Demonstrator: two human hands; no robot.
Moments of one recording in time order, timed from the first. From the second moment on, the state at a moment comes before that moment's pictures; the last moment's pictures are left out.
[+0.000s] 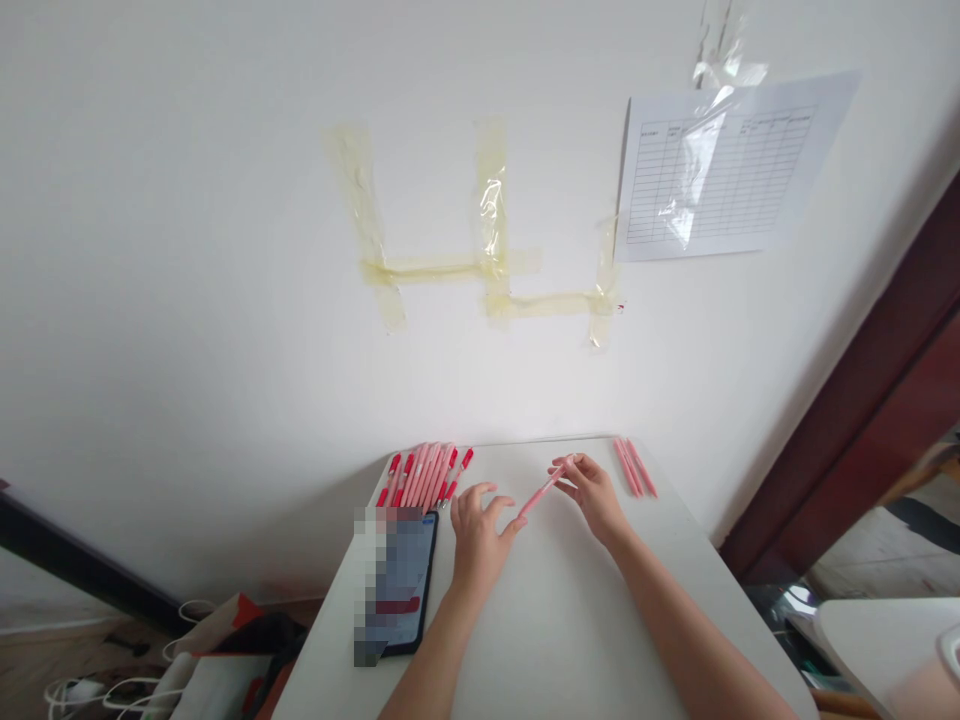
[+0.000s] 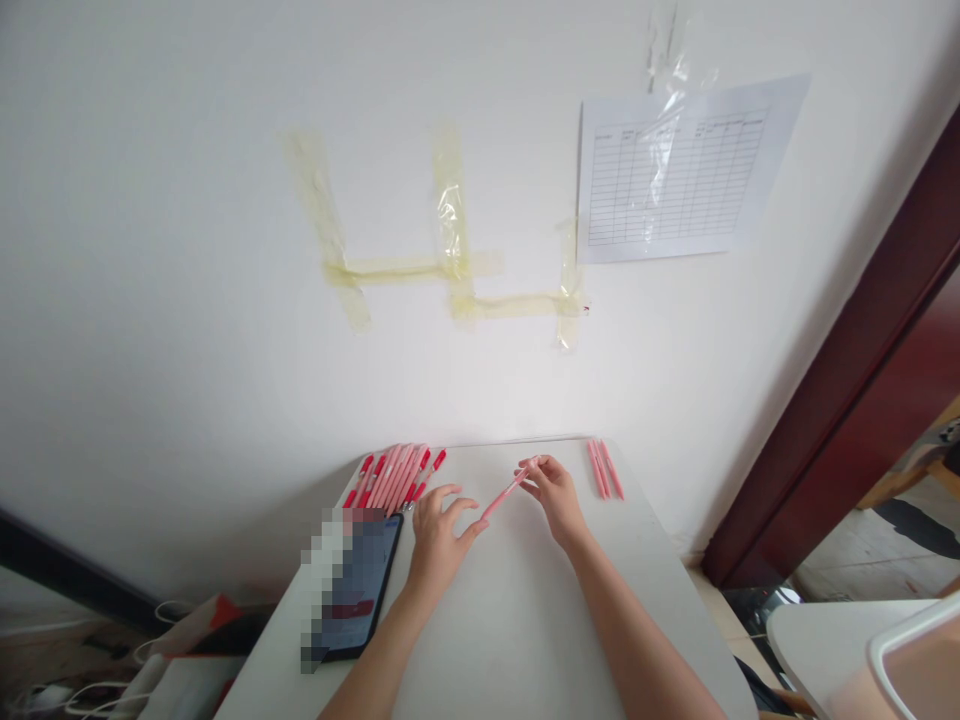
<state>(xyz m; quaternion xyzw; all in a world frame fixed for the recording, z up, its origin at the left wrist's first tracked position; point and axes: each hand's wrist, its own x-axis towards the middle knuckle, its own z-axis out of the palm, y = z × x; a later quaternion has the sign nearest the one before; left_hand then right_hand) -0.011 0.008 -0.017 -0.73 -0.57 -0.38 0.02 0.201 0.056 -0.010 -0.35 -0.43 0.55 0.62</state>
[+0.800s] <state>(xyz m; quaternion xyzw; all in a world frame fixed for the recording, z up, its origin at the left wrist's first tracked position) -0.009 0.004 -0.025 -0.77 -0.60 -0.21 -0.06 0.230 0.065 -0.012 -0.17 -0.15 0.70 0.68</state>
